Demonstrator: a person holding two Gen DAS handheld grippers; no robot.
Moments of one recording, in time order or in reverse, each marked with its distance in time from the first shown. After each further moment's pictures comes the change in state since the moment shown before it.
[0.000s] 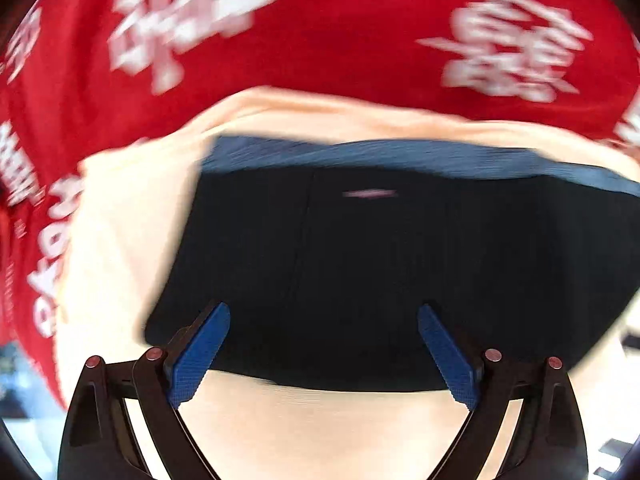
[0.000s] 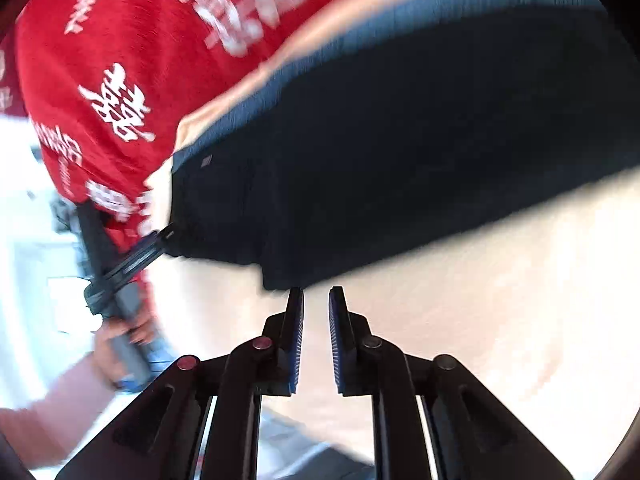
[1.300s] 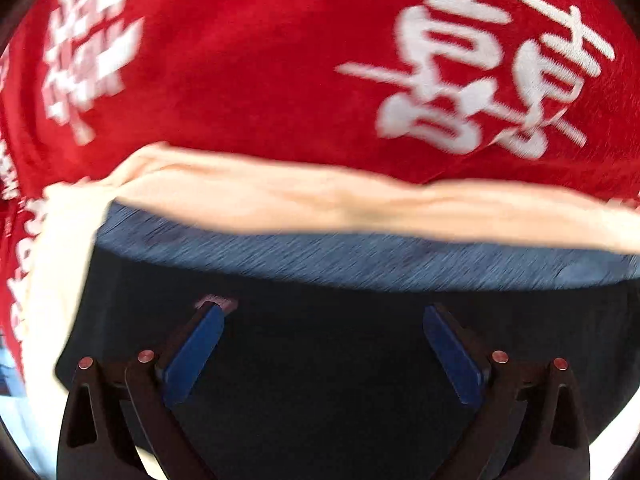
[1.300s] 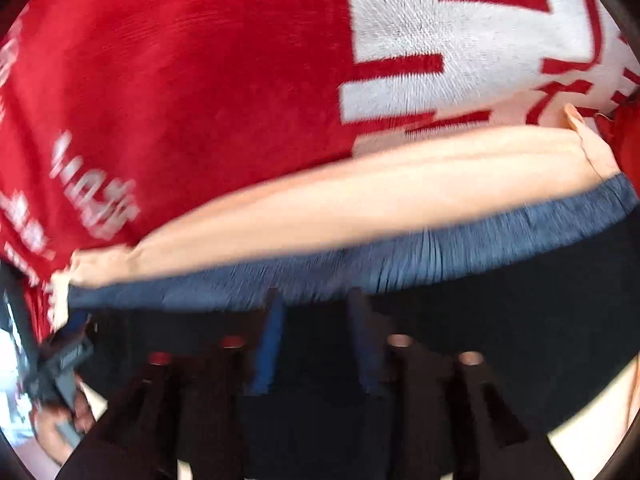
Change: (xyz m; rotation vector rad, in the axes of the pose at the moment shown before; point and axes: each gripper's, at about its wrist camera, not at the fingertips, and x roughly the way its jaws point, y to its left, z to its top) left arm 0.038 -0.075 0.076 -0.098 -0.016 0.071; right arm -0.051 -0.077 0.152 -0.026 -0.225 -0.332
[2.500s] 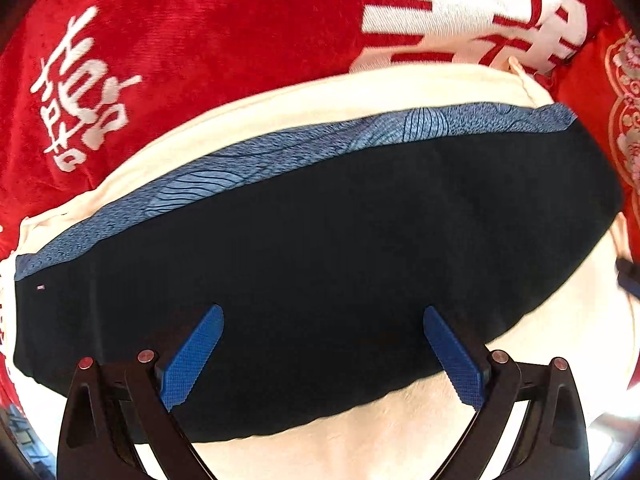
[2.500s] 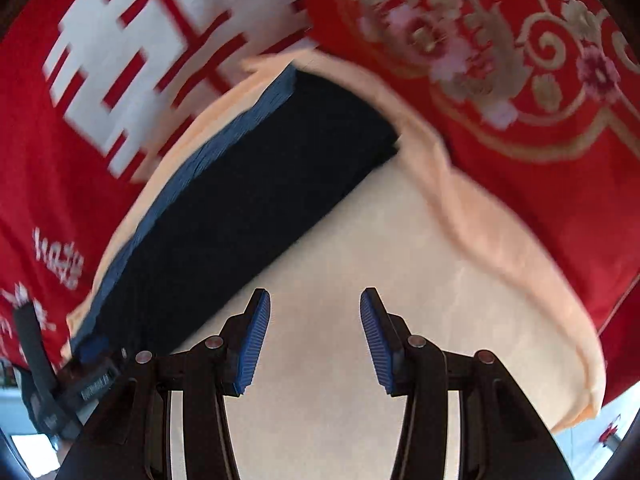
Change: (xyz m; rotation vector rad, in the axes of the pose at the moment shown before) left arm -0.053 -0.278 -0.064 0.324 0.082 -0.146; right arm -0.107 -0.220 -0.106 0.447 -0.089 -0.058
